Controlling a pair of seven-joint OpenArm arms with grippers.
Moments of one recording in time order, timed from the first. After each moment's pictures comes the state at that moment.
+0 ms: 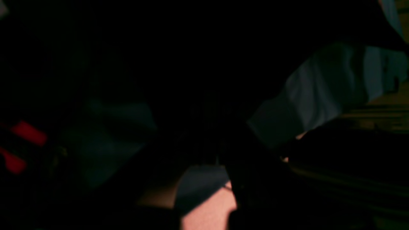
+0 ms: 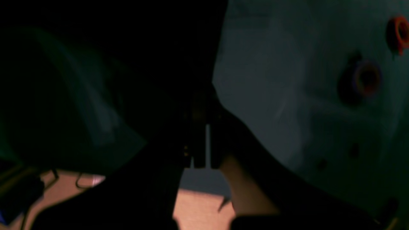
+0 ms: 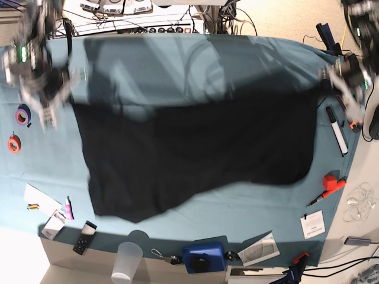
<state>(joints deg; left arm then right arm) 19.4 -19.8 -34.7 96.8 -70.2 -36.6 77.5 -23.9 25.4 30.9 125.6 31.0 23.7 -75.7</state>
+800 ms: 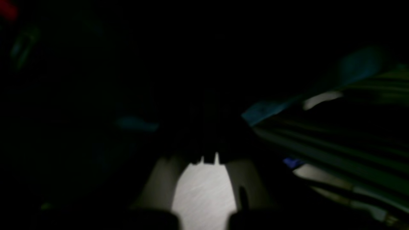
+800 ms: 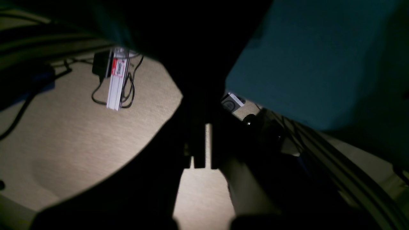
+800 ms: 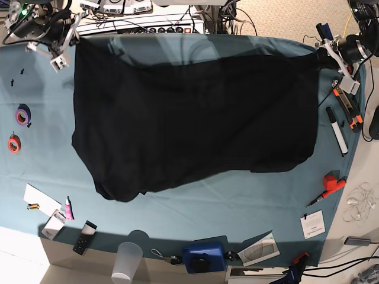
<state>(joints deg) 26.5 -20.2 -34.6 96.8 -62.2 -37.9 76.4 -43.7 25.5 33.5 126.8 35.3 31.1 -77.4</state>
